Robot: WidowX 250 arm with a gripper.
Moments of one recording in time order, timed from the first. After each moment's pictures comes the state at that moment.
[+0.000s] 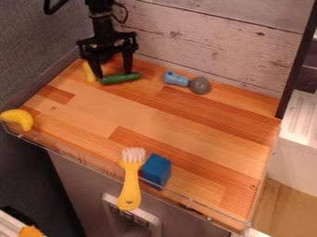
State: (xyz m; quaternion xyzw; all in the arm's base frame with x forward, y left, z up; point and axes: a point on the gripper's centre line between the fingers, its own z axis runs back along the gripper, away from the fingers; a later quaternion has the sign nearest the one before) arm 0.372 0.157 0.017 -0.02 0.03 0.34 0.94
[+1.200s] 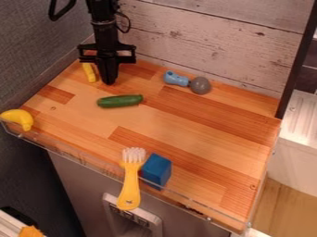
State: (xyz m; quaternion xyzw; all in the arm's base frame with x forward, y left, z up) arm 0.368 0.159 0.005 -0.02 0.05 0.23 0.97
